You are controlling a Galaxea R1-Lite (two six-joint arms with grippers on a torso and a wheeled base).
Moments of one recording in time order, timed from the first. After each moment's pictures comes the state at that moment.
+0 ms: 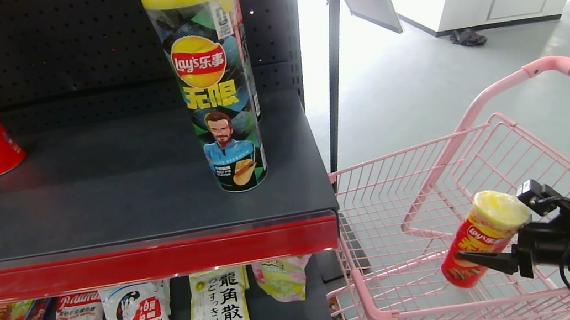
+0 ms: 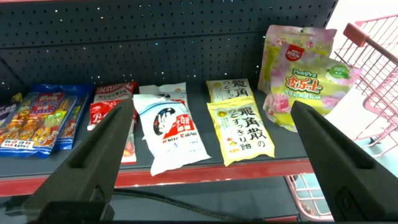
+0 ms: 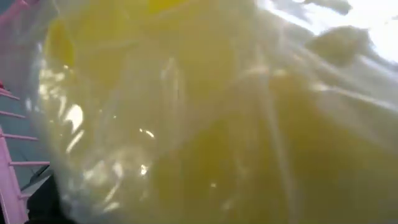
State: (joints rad) left arm 0.00 0.00 0.00 0.01 -0.03 0.02; right arm -0.23 2.05 -0.37 -1.00 0.95 -0.49
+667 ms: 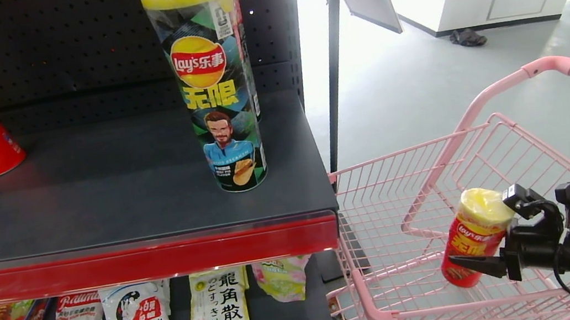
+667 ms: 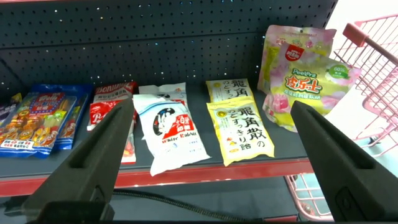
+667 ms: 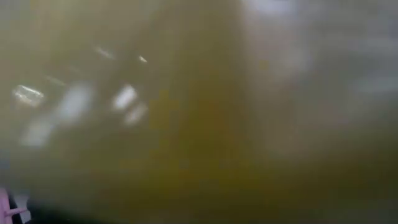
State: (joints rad) left arm 0.00 0.00 0.00 0.01 -0.03 0.02; right arm -0.19 2.11 -0.40 -1.01 0.95 -0.48
